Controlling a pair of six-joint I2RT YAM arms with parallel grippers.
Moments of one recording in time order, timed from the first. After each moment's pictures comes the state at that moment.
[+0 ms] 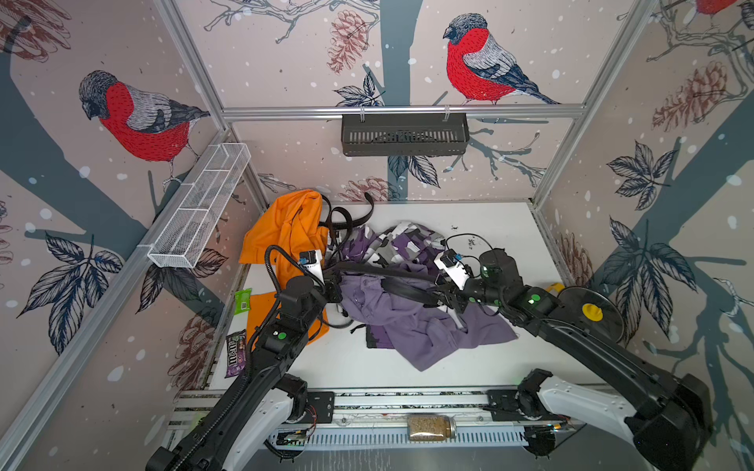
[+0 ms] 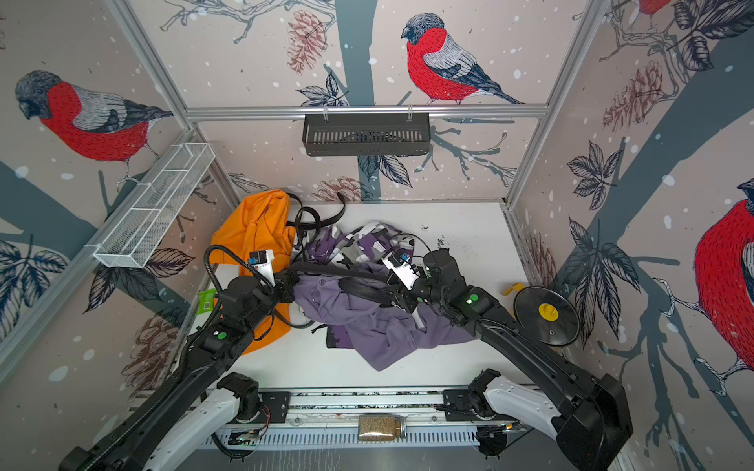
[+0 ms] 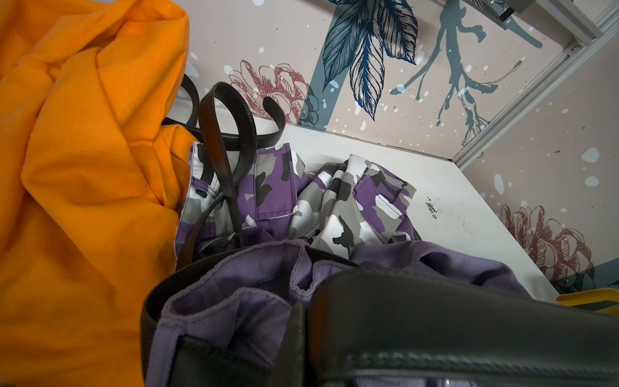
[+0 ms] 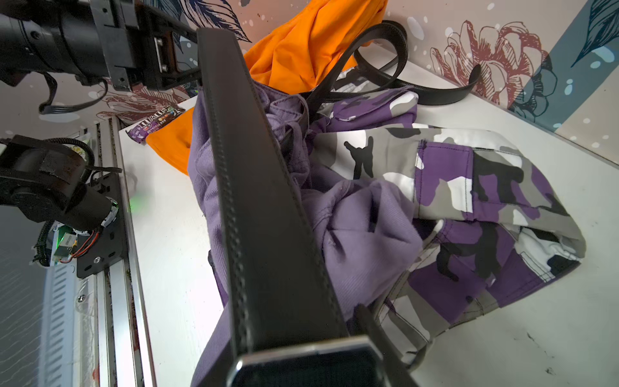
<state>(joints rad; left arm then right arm) -0.34 0.74 0.48 -0.05 -0.01 -0.41 0.62 1.04 0.82 -0.33 -0.42 -0.13</state>
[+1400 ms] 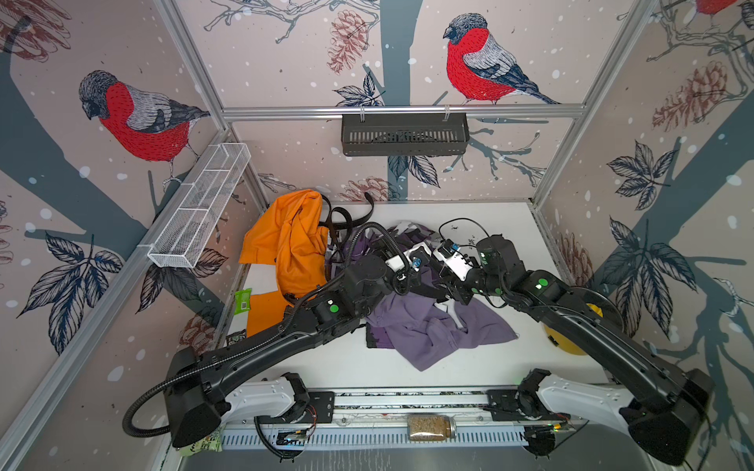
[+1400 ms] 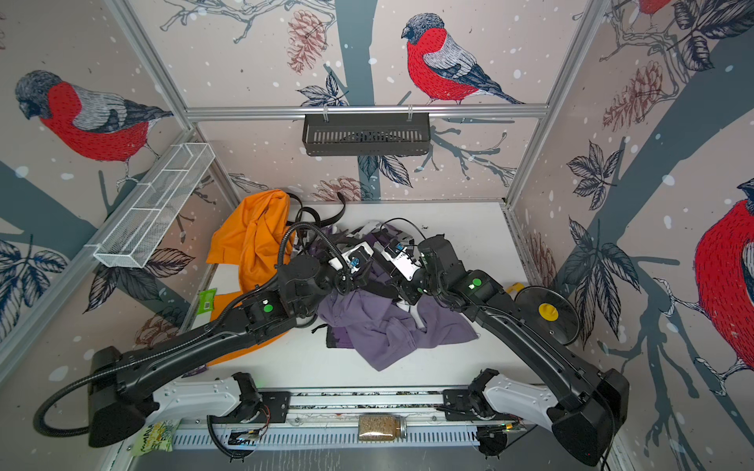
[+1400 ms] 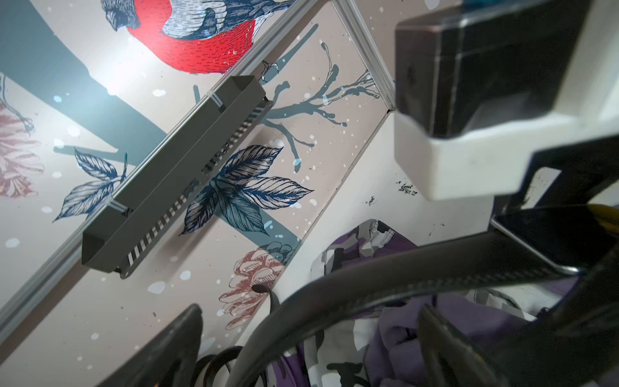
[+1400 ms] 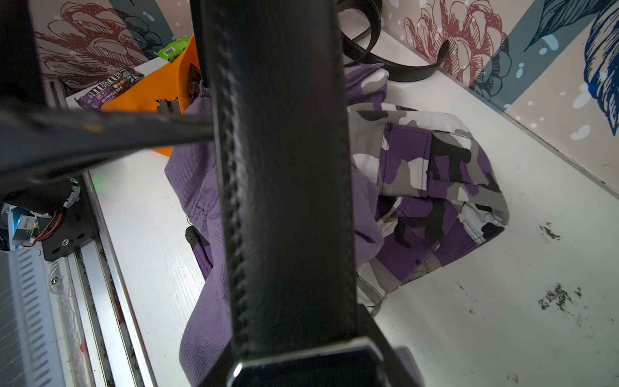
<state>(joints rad) -0.98 1.20 0.98 0.07 -0.38 0.64 0.67 1.11 1.06 -0.62 -0.28 -0.19</state>
